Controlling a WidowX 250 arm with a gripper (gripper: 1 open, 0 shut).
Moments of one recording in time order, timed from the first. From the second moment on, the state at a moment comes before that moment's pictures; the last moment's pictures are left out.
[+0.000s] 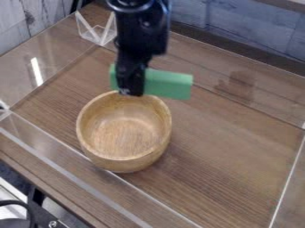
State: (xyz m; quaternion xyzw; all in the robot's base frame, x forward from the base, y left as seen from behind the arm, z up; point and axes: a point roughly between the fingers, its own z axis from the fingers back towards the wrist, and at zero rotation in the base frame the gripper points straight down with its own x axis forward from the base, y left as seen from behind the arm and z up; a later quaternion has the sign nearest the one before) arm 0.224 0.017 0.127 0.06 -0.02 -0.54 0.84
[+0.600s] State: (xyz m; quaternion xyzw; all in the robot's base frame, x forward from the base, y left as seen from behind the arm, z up) arm 0.223 0.020 0.085 0.06 -0.01 -0.50 0.86
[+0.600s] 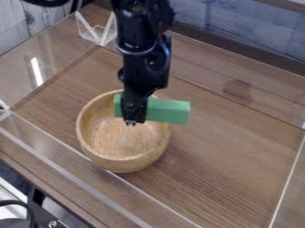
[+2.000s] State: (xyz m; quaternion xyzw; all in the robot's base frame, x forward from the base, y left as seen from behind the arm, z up) arm 0.226 0.044 0.084 0.06 0.00 -0.31 0.95
